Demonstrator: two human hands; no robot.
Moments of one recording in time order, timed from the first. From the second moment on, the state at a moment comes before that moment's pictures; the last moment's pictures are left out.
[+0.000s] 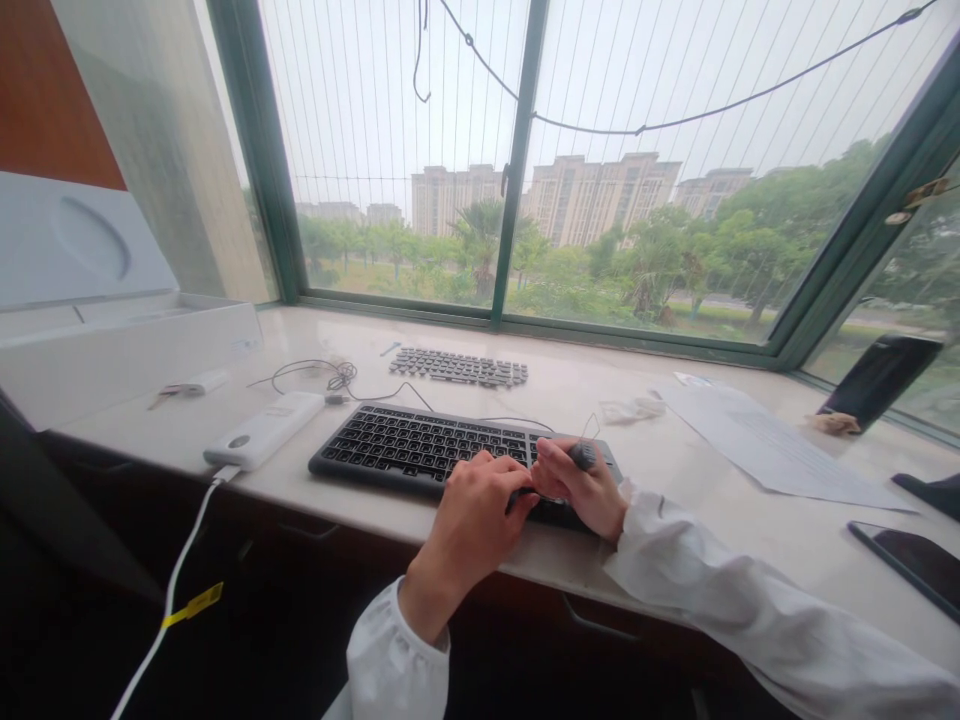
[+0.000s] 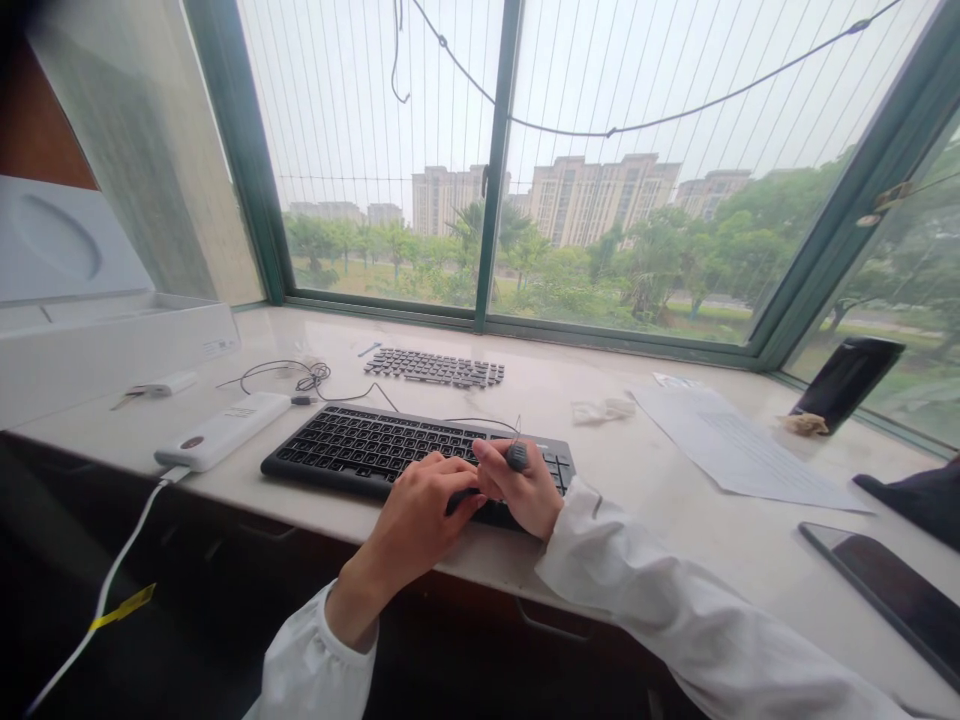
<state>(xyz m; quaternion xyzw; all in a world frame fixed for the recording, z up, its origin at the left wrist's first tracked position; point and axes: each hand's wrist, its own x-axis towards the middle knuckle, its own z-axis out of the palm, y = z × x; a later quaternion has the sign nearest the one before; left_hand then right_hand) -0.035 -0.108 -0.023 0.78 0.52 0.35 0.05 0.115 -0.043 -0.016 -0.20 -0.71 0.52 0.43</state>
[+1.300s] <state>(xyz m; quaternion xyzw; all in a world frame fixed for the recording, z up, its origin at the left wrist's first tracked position) -0.034 -0.106 -0.023 0.77 0.53 0.35 0.04 0.108 -0.047 0.003 -0.22 -0.73 0.51 0.39</state>
